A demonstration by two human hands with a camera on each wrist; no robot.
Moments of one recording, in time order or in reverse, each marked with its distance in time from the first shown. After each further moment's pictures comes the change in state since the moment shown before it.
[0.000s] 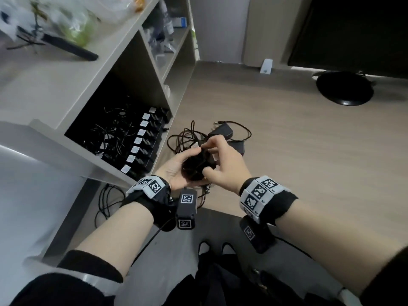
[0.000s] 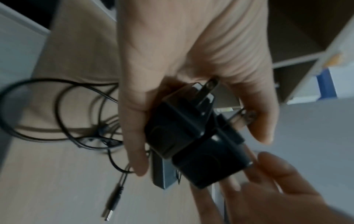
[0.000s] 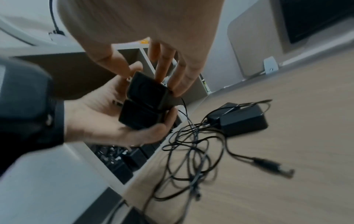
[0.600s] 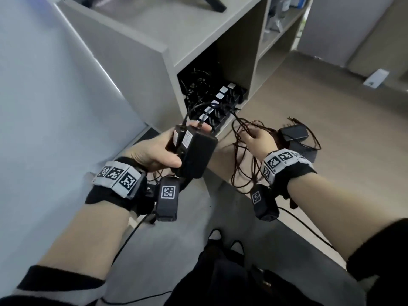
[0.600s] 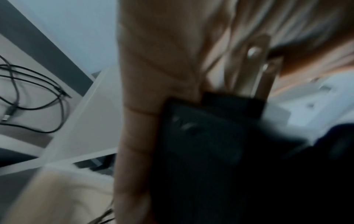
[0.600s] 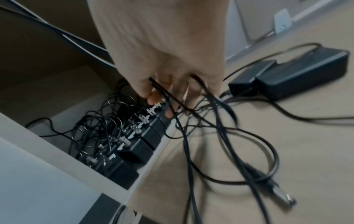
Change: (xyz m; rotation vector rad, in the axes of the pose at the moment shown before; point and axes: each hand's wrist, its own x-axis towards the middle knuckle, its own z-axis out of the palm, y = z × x) left_hand -0.144 -0.007 -0.113 0.218 -0.282 0.475; right_hand 0.071 -0.006 0.080 -0.227 -0.227 0.301
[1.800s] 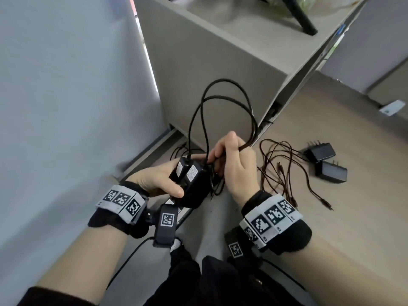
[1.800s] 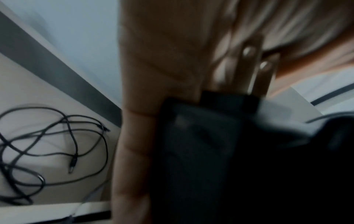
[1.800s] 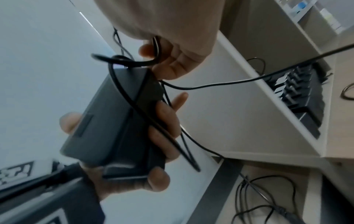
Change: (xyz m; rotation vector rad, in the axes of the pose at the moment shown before) left_hand -0.097 -0.029 -0.107 -0.058 -0.013 -0.017; right_hand -0.104 -0.165 0.115 0.712 0.056 -0.357
